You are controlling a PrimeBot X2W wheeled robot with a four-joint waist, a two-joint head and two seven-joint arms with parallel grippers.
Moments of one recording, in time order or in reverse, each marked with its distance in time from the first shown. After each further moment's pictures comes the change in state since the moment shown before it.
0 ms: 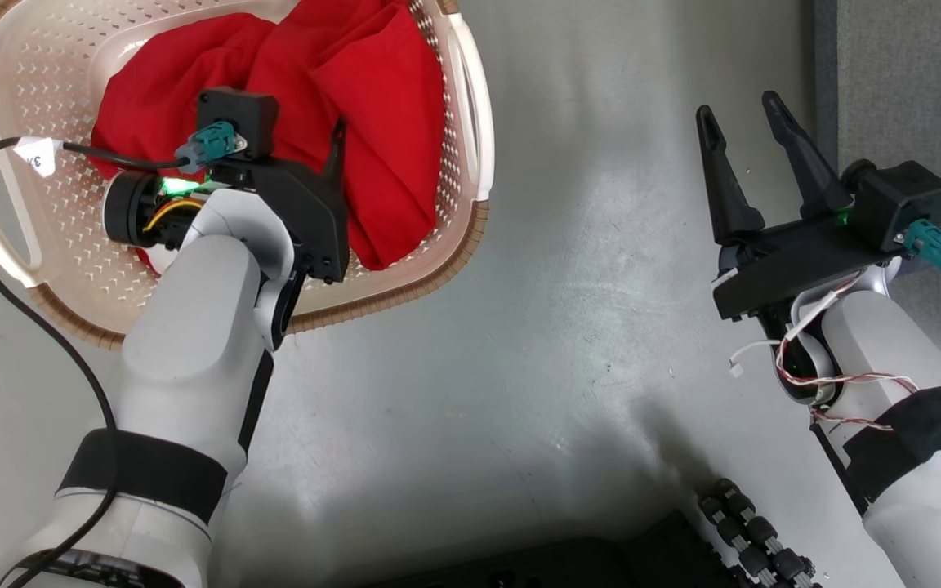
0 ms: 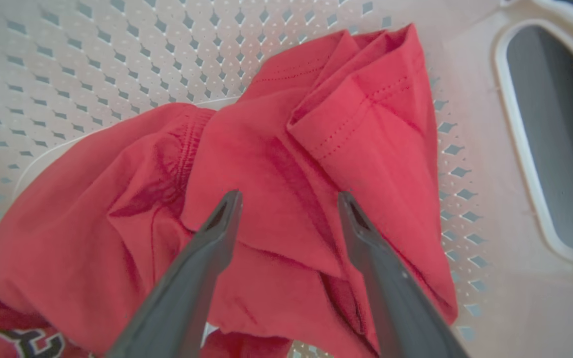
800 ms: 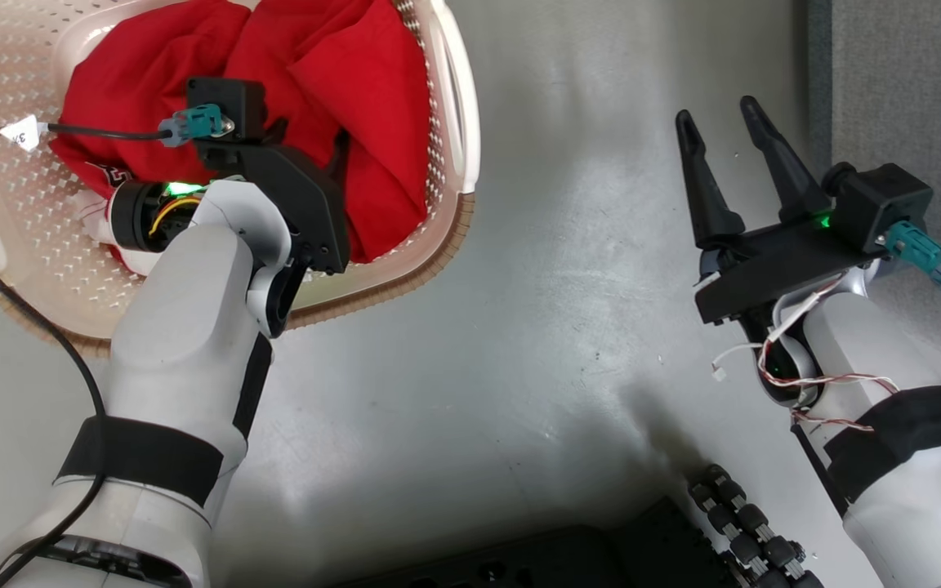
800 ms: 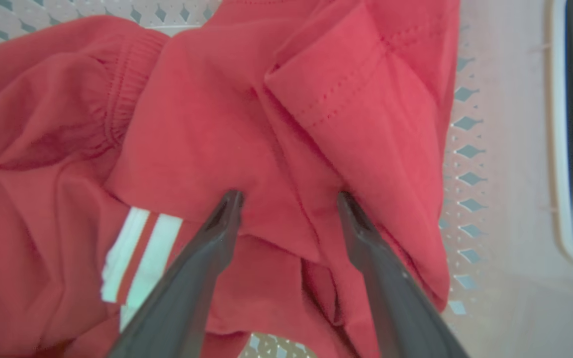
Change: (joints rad) left arm -0.036 -0.008 -0.003 0.056 -0.125 -0.034 0.101; right arm -0.001 0.034 -0.016 0.018 -0.009 0.026 0.000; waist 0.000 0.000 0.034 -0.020
